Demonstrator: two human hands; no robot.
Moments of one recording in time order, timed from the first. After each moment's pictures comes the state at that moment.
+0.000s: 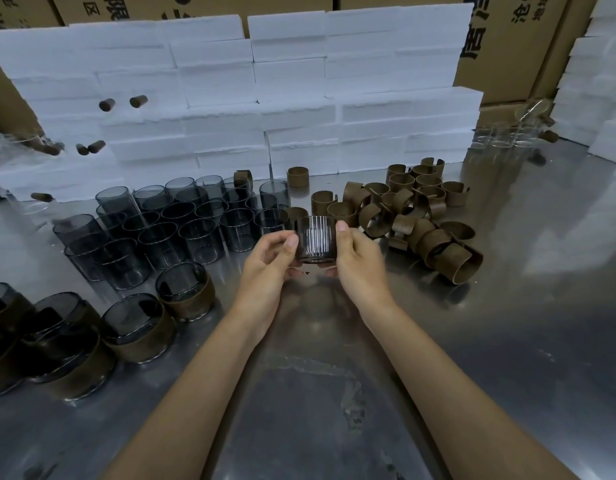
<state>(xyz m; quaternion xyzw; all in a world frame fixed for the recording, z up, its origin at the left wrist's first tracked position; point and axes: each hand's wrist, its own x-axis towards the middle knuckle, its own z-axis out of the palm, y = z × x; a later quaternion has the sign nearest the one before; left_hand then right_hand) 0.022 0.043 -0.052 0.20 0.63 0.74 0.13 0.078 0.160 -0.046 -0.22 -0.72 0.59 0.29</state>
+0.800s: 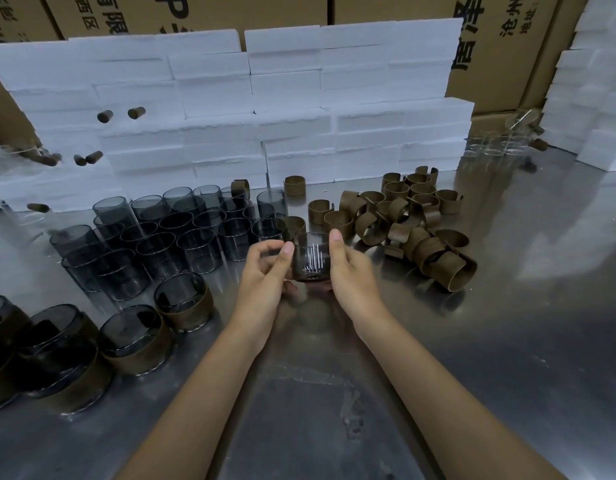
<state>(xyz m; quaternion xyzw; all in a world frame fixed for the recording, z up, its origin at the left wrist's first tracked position) 0.020 0.042 -0.052 0.17 0.66 0.73 0.09 0.080 0.153 -0.045 -0.23 -0.70 0.63 0.25</state>
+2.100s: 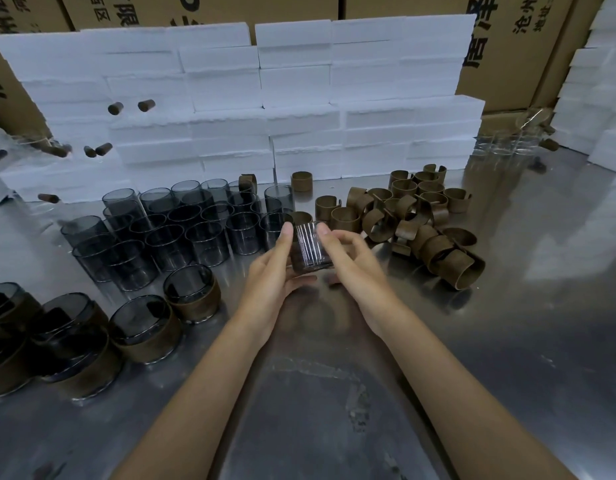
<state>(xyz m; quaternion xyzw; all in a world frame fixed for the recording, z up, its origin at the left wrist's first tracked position) 0.025 0.036 -0.038 0.15 0.60 0.76 0.21 0.089 0.157 -0.037 -0.20 -0.69 0.67 0.19</state>
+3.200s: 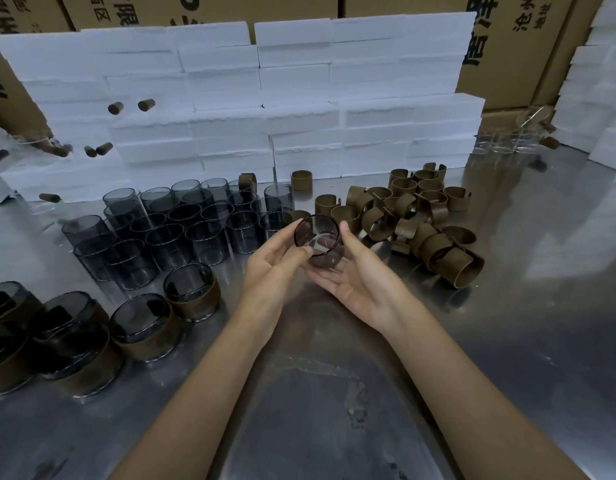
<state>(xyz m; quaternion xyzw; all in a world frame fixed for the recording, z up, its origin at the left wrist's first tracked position) 0.025 0.036 -0.043 0.21 0.59 0.77 0.15 0.089 0.165 -0.035 -0.14 -0.41 0.90 0.08</state>
